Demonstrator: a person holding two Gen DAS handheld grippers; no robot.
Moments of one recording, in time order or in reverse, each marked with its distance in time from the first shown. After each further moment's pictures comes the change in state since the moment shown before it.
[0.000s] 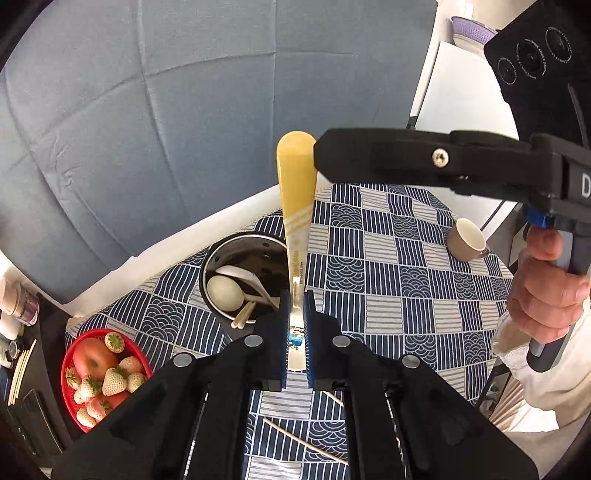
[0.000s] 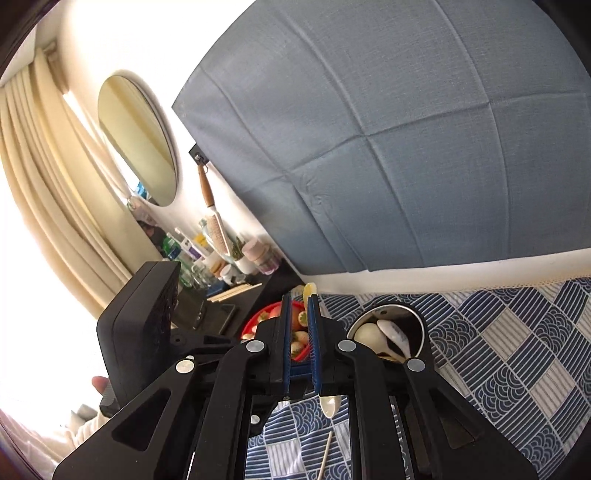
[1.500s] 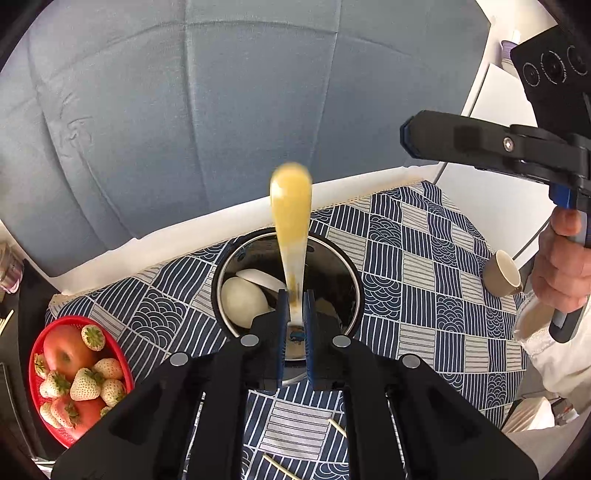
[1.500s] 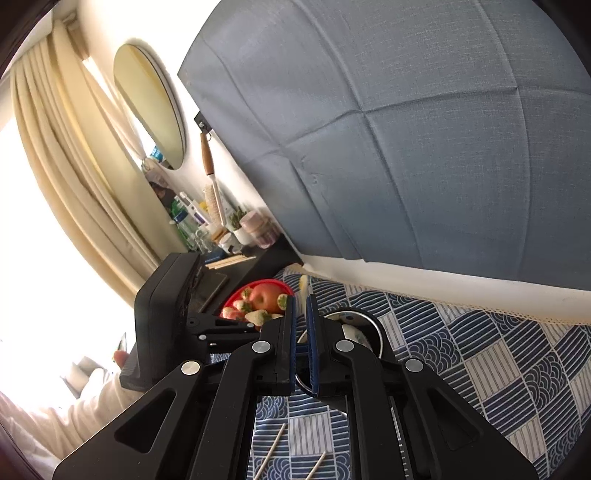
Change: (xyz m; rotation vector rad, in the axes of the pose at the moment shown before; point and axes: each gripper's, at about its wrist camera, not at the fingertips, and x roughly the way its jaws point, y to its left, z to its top) left arm 0.061 0.031 -0.009 -0.135 -0.036 0.064; right arm 0.028 -0.056 0.015 -0.113 0.112 0.077
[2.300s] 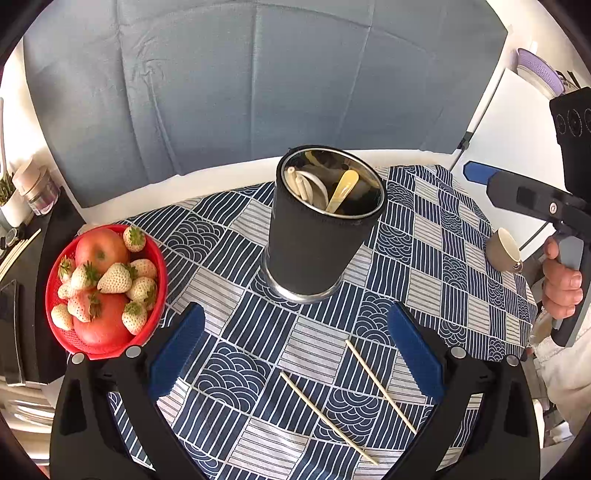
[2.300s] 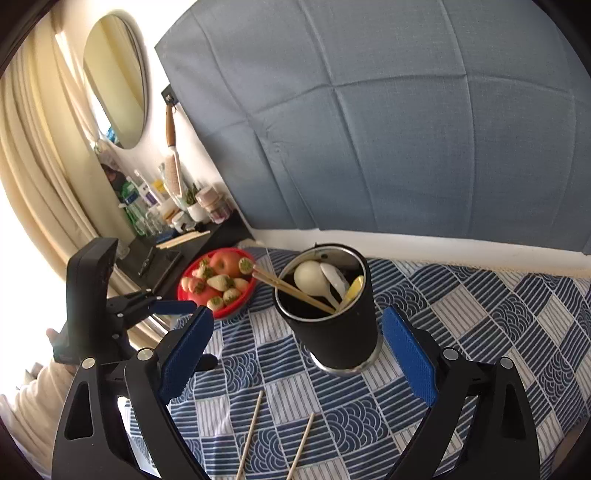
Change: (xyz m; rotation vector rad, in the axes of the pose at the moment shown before) left arm -0.049 0.031 -0.076 -0.111 0.057 0.045; right arm -0.007 0.047 -0.081 0.016 0.044 -0.297
